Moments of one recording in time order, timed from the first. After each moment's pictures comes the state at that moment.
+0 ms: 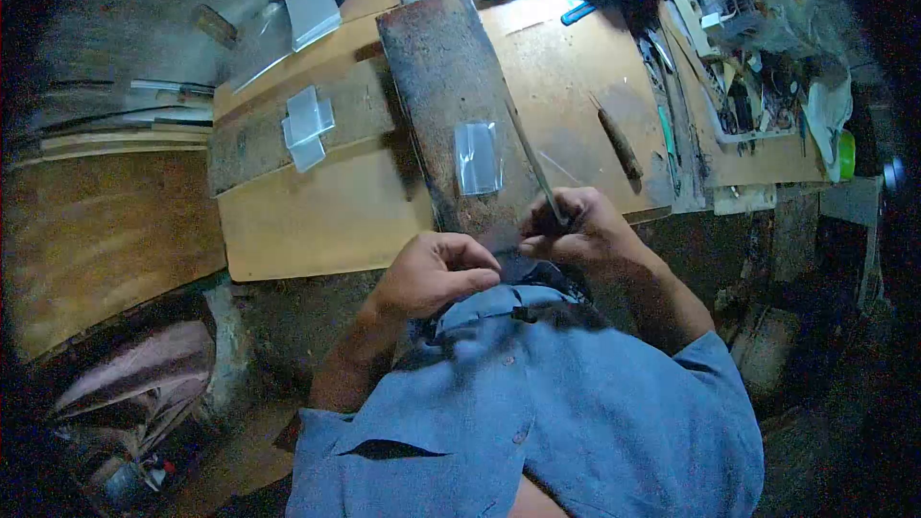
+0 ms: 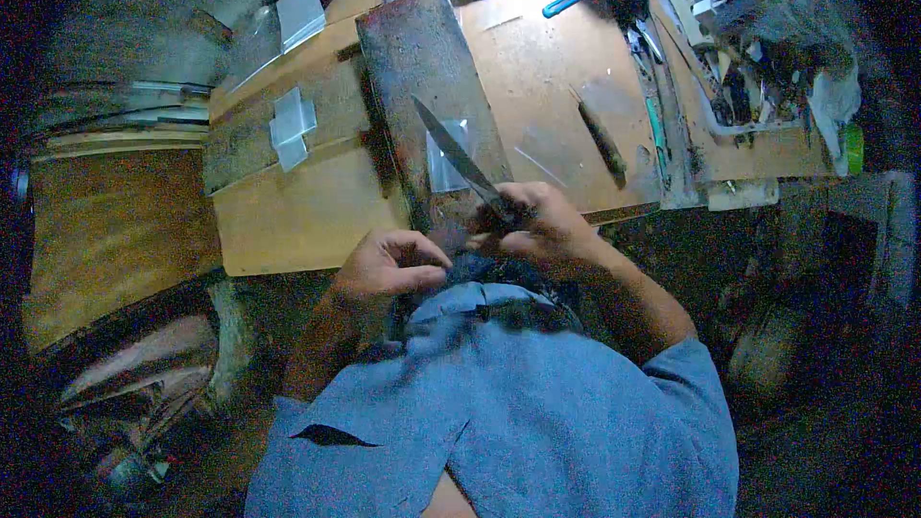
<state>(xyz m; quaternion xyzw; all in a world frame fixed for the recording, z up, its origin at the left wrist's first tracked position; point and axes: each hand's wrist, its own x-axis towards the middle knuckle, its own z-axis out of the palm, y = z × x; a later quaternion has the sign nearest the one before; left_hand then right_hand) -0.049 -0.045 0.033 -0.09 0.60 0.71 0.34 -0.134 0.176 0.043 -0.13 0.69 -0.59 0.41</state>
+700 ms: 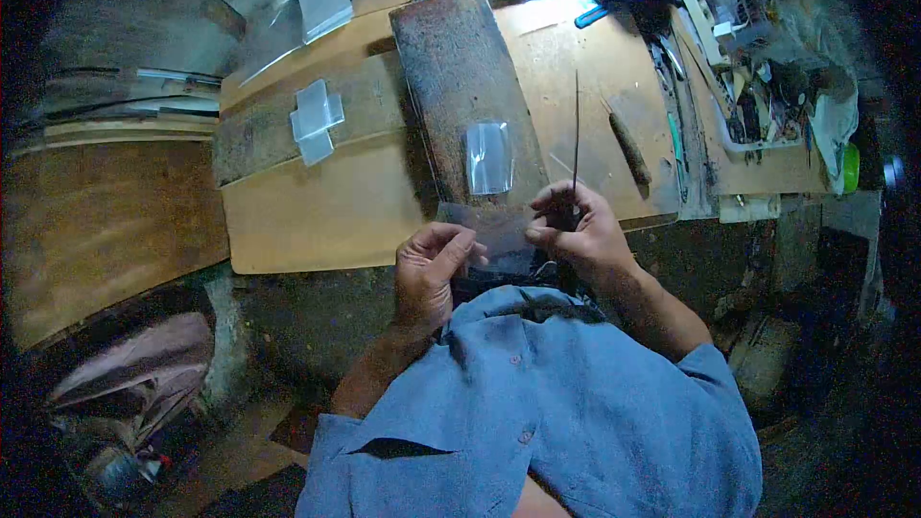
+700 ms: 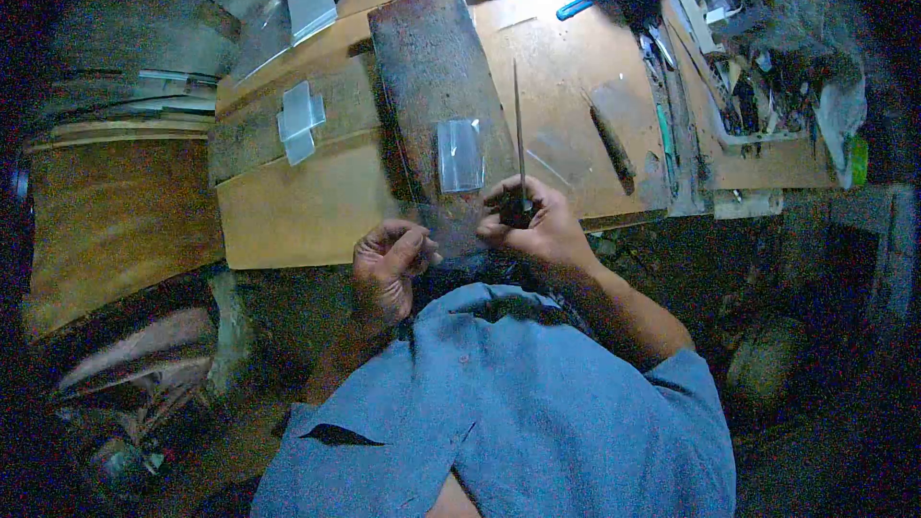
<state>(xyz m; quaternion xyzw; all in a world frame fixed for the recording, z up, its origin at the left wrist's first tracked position) -0.028 -0.023 0.015 -0.29 0.47 0.84 0.02 -0.120 0.163 0.020 0.00 0.58 -0.73 0.37</state>
